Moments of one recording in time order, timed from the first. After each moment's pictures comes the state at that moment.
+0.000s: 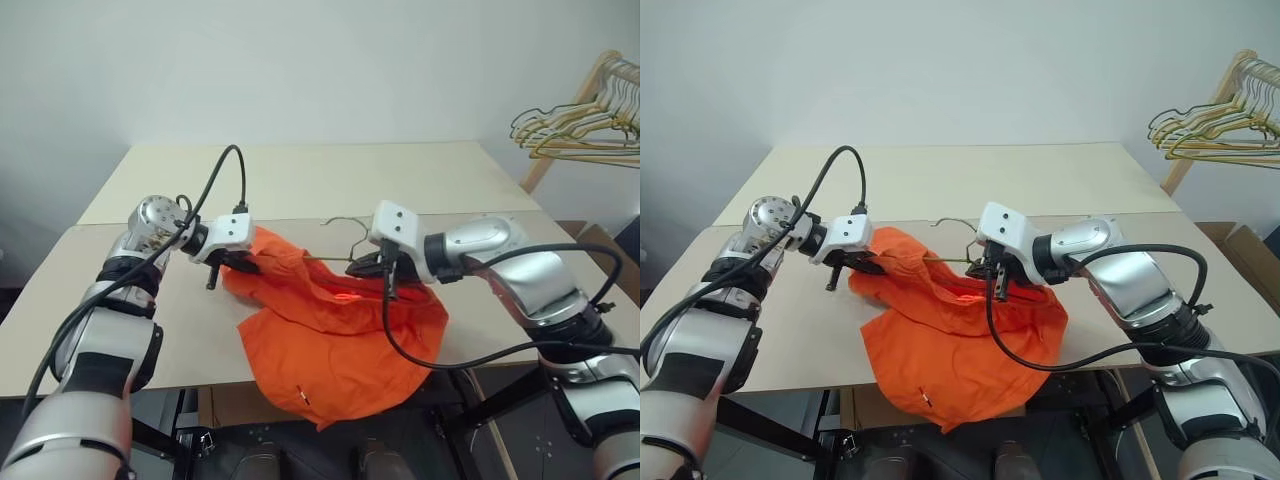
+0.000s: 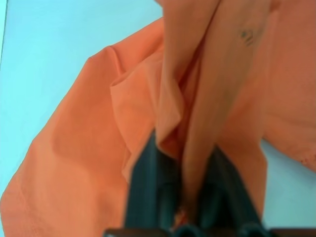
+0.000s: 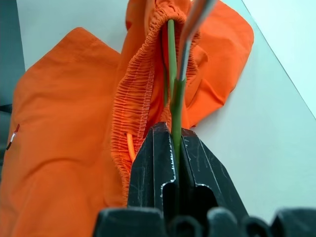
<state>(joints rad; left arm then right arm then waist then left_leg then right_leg) -1.06 0.61 -0.30 1.08 0.12 -0.37 -1.48 -0.77 -0.72 0.37 -0.25 0.32 0.81 1.00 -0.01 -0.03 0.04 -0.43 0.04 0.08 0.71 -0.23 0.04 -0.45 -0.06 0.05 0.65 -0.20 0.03</state>
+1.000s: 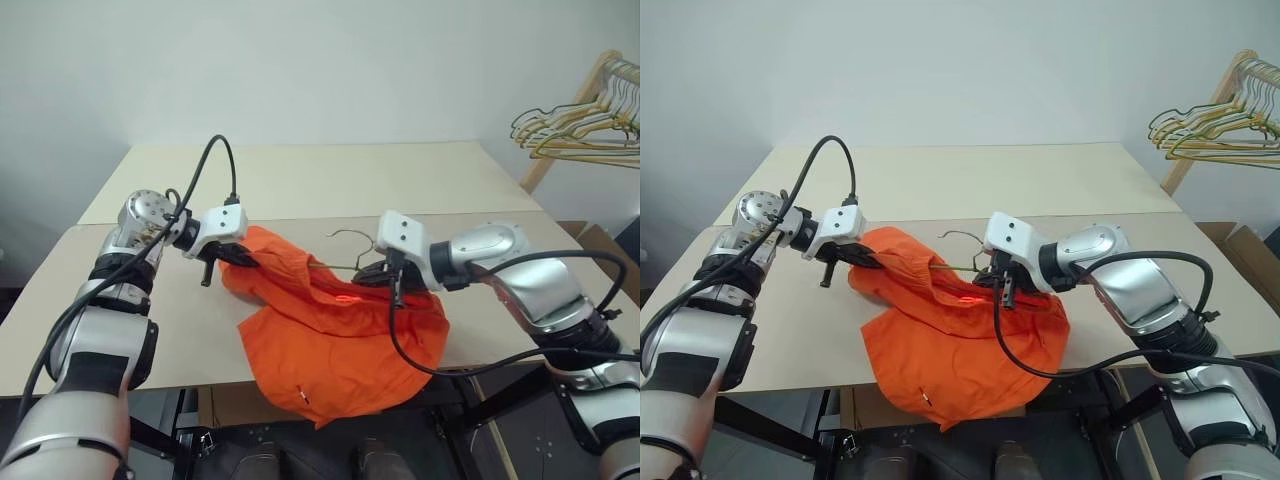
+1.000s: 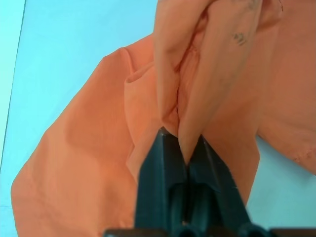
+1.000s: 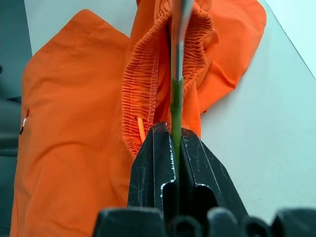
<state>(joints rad) -1.07 0.62 -0.24 1.07 0.12 -0.32 -1.51 -0.73 -0.75 0.37 -0.26 0.32 0.81 1.02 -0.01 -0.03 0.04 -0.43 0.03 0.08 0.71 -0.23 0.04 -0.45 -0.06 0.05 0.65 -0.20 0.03</state>
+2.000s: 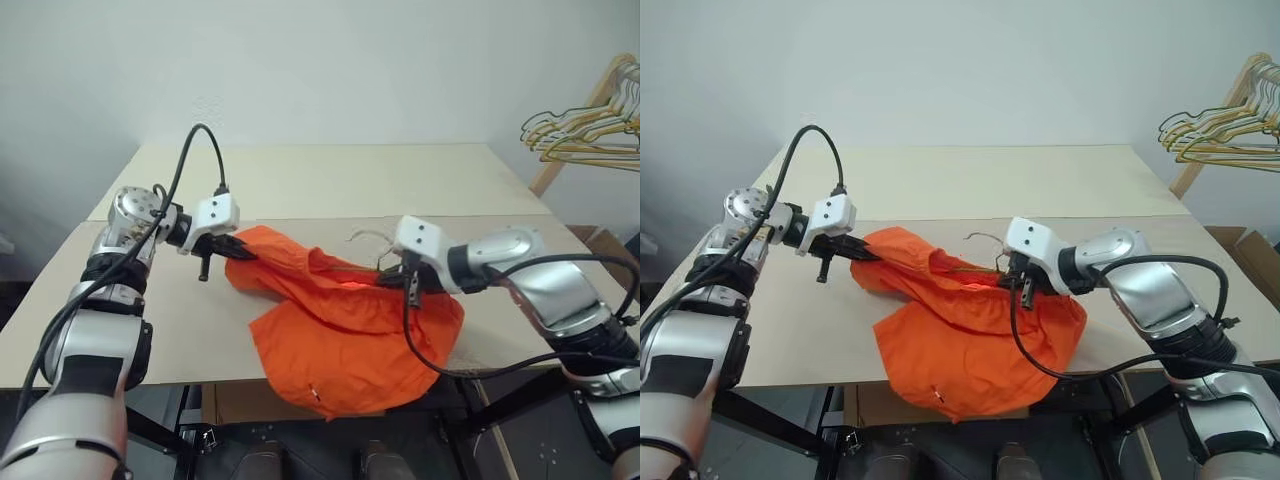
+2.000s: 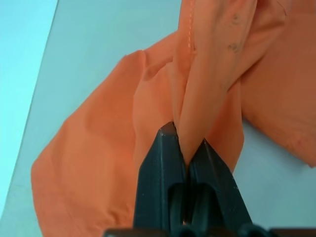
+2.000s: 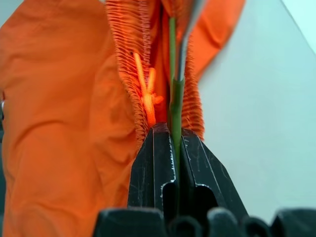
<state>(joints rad) -1.05 0.64 -0.18 1.03 0.08 -0.26 -1.52 -0.69 -0.83 0.32 -0.25 0.27 0.85 1.03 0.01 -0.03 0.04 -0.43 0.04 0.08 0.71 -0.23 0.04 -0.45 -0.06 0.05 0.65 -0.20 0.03</state>
